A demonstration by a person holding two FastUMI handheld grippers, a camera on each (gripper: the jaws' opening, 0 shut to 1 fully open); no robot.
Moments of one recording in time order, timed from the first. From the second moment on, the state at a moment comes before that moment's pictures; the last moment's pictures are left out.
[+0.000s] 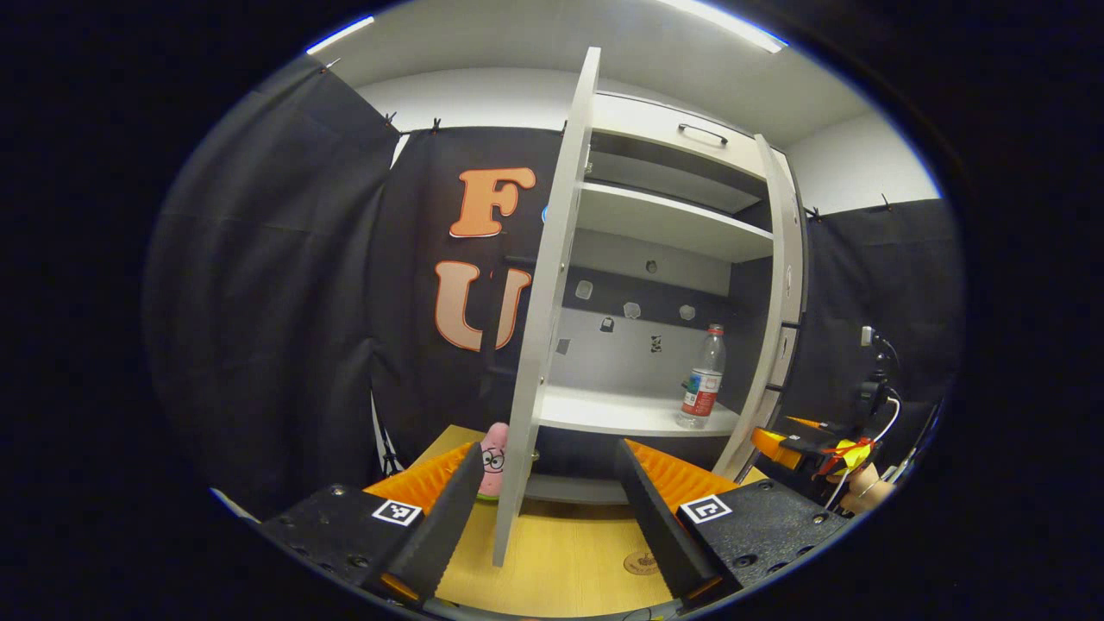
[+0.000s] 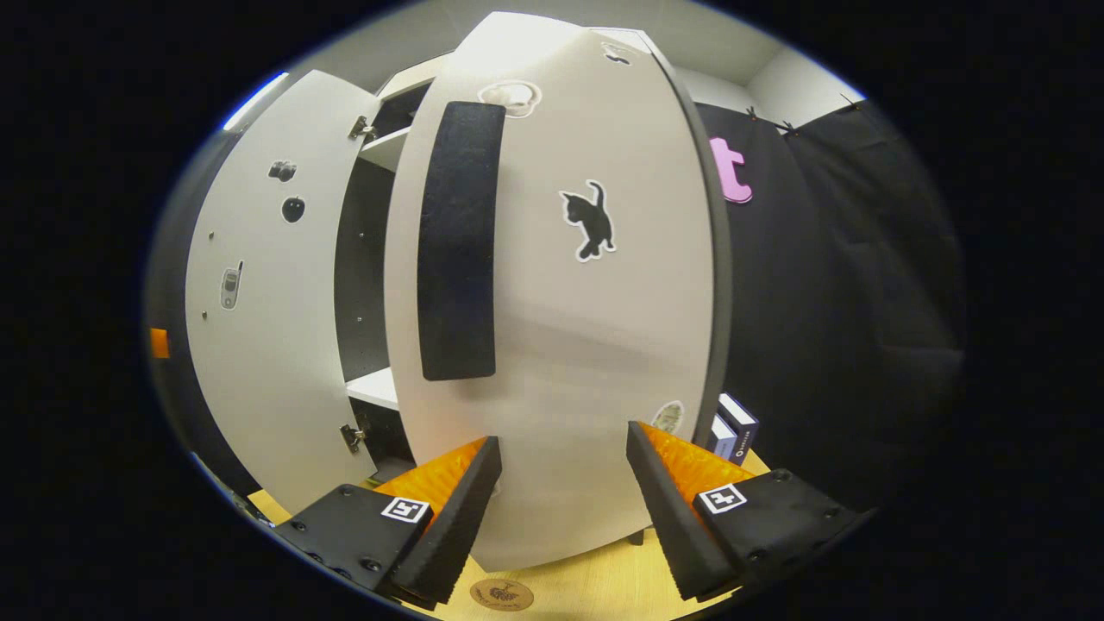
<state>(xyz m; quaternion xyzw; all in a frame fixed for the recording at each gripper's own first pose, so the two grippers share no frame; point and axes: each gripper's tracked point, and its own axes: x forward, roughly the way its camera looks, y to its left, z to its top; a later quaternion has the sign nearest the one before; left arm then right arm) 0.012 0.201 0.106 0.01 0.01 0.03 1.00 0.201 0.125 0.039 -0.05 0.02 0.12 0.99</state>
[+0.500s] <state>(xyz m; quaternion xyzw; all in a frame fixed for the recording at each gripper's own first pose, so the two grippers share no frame) 0.016 0.238 0.110 0.01 0.00 0.05 1.00 0.233 0.147 0.038 -0.06 0.02 0.11 0.99</state>
